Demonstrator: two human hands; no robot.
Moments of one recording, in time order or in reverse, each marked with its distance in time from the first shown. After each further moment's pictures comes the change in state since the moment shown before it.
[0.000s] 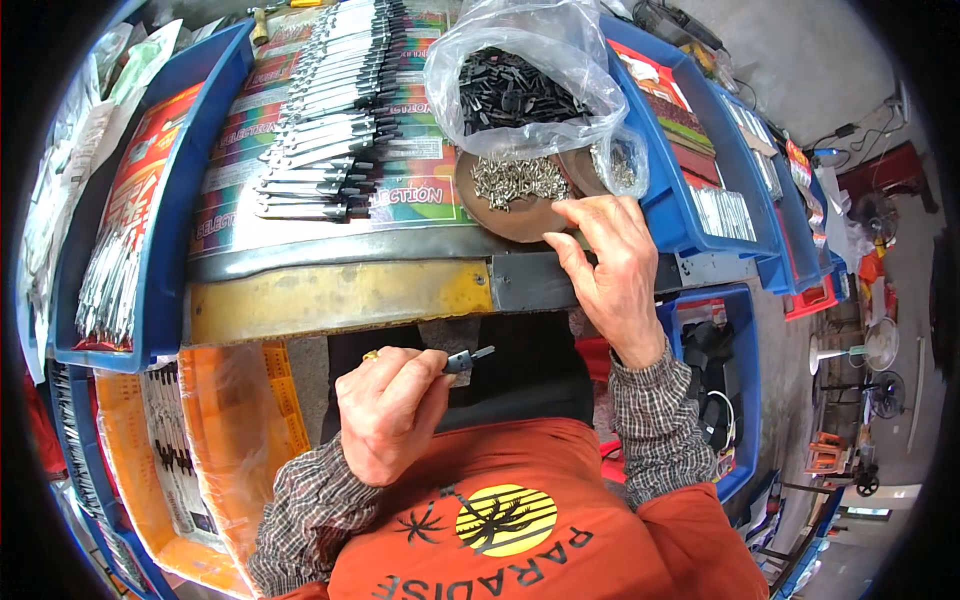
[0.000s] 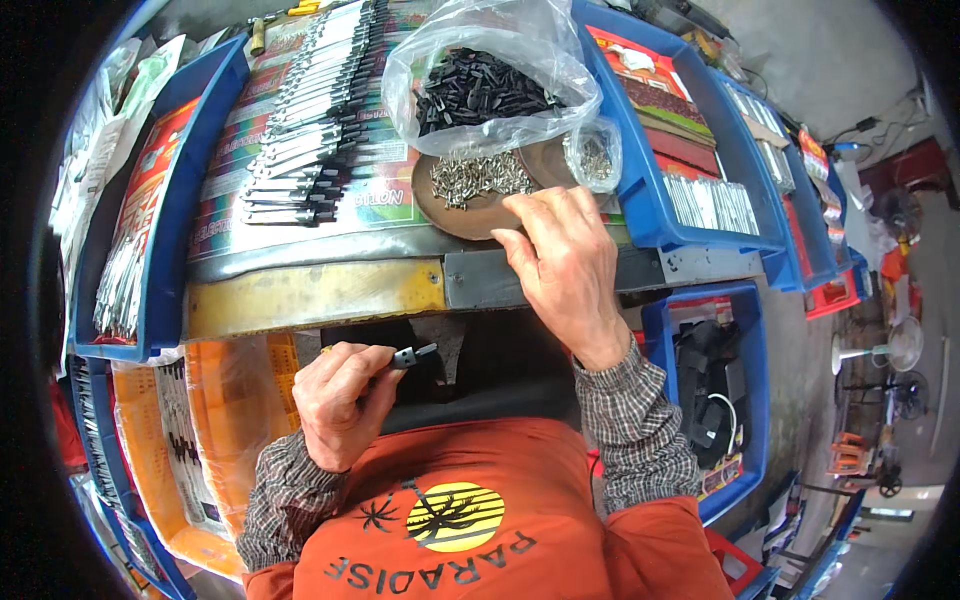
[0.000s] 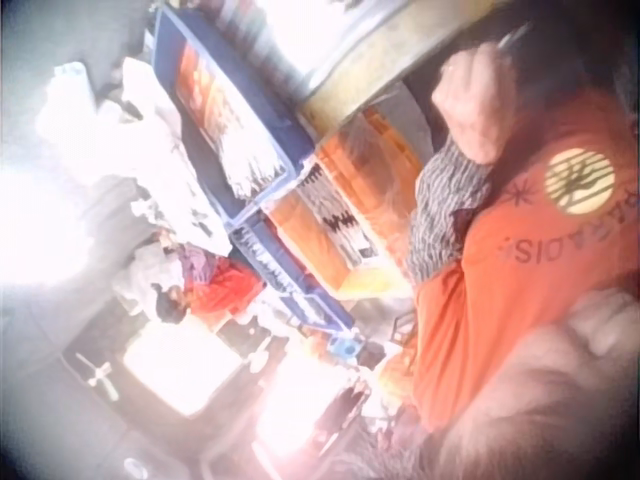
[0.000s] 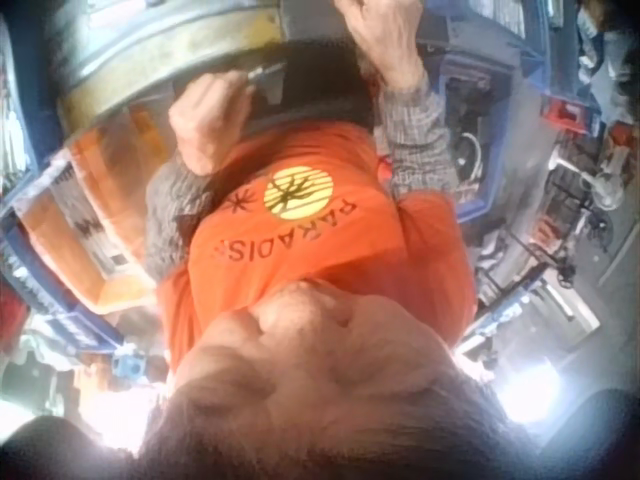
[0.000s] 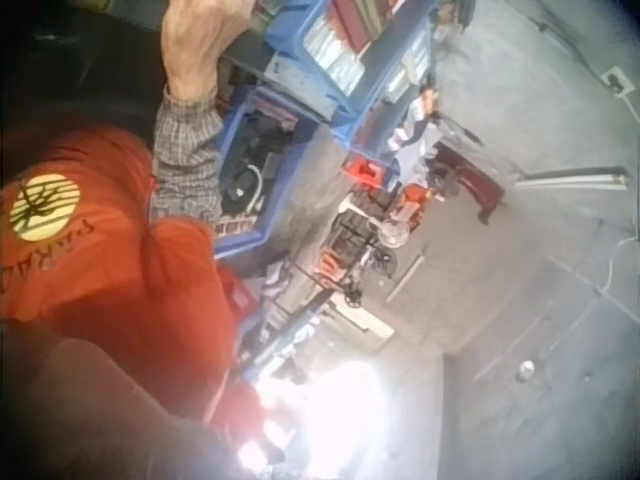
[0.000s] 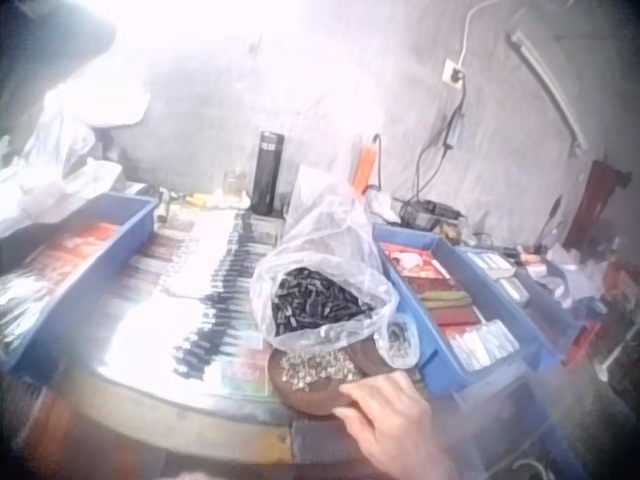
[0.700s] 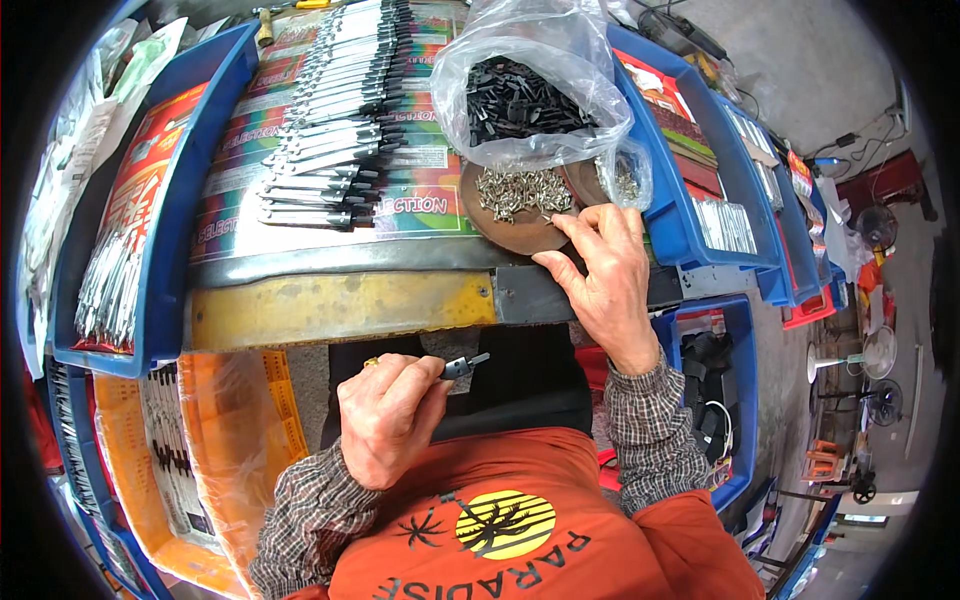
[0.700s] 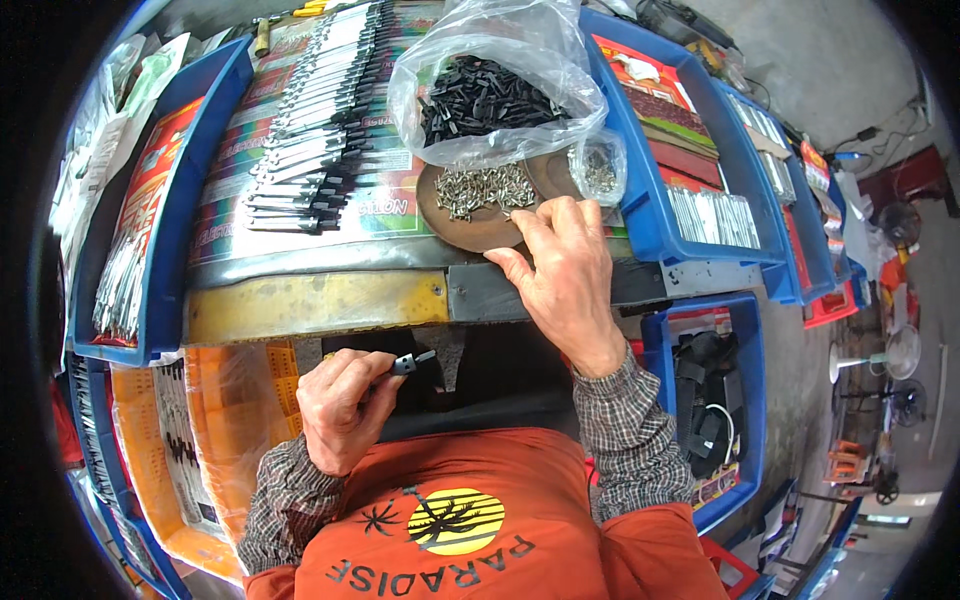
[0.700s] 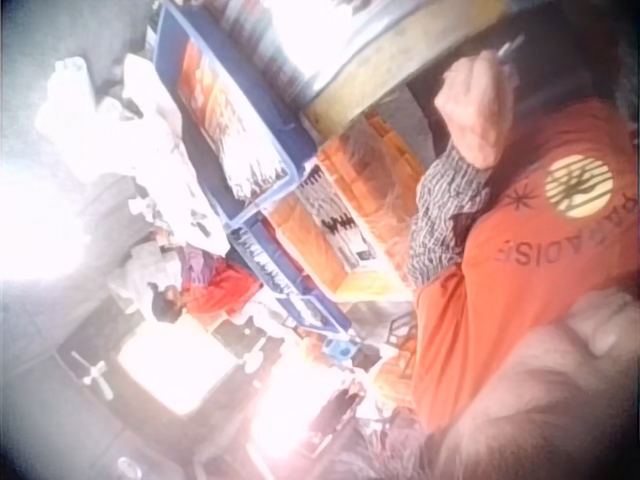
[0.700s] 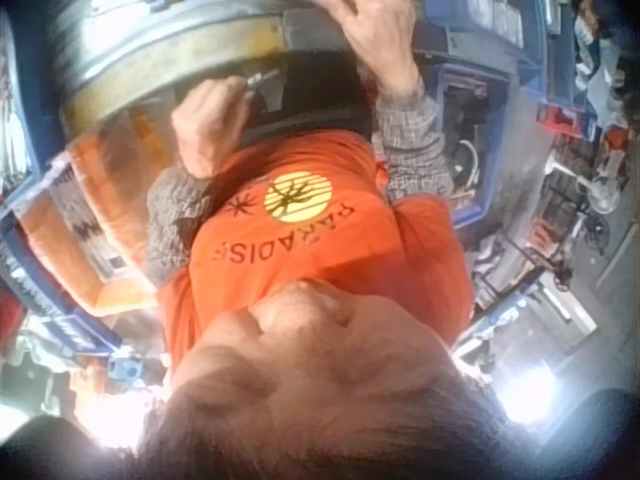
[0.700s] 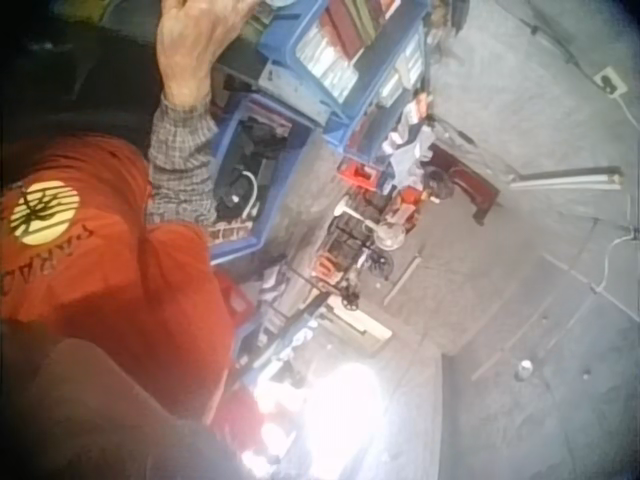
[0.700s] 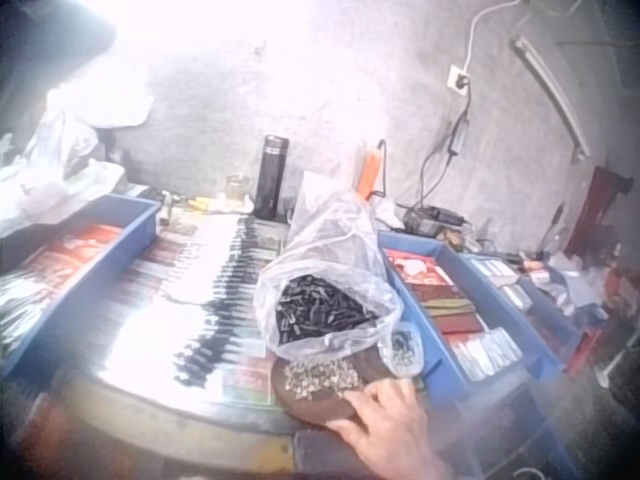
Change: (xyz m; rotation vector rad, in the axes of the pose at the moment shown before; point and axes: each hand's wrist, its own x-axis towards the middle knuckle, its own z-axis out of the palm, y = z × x) left_hand -0.003 -0.006 -0.001 0.006 -0.066 -0.047; right_hand -0.003 0.002 0.006 -0.108 -0.060 0.066
